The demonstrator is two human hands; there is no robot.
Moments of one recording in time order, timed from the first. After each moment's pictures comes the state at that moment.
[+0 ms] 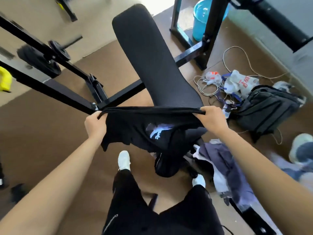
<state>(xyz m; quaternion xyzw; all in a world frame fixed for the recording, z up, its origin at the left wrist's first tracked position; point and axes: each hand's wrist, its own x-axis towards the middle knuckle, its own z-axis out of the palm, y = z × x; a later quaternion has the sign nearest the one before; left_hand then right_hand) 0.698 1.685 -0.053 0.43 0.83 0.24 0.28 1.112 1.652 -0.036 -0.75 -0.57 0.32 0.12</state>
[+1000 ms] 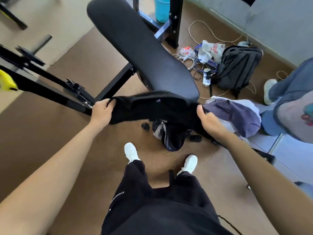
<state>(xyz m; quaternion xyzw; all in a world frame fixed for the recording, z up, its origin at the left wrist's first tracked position) 0.598 1.672 -0.020 0.69 0.60 0.12 0.39 0.926 1.468 0.030 -0.84 -0.26 0.43 0.19</state>
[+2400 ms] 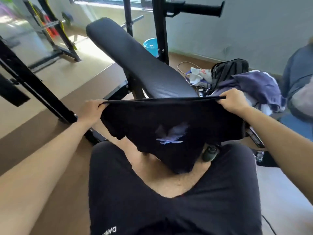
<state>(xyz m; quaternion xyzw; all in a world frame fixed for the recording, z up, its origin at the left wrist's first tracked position) 0.530 1.589 -0.243 0.84 0.47 0.19 0.17 0.974 1.322 -0.225 -0.88 -0.42 0.09 0.21</state>
